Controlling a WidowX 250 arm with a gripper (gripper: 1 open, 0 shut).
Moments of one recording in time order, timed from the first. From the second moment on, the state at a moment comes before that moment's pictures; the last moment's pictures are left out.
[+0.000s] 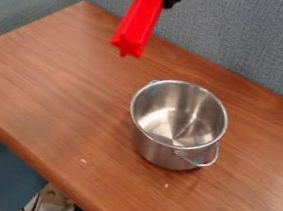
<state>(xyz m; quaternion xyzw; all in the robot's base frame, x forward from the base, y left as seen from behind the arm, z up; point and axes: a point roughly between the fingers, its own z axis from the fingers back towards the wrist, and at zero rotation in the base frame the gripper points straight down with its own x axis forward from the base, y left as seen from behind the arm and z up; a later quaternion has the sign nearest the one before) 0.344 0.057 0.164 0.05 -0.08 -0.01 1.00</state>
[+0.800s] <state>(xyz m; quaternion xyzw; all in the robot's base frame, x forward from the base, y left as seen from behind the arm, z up) 0.343 0.022 0.160 0.04 -0.07 -0.07 0.99</state>
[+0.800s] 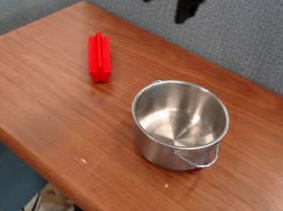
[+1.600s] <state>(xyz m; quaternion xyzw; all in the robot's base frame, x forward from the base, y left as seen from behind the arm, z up) 0.334 0.122 0.134 0.04 0.01 0.10 0.99</state>
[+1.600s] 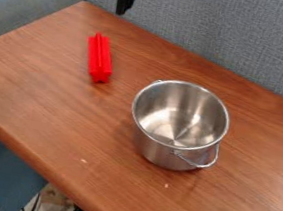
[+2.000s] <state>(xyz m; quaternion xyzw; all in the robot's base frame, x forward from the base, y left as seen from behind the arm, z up) 0.346 0.112 0.127 0.05 0.01 0.12 0.99</state>
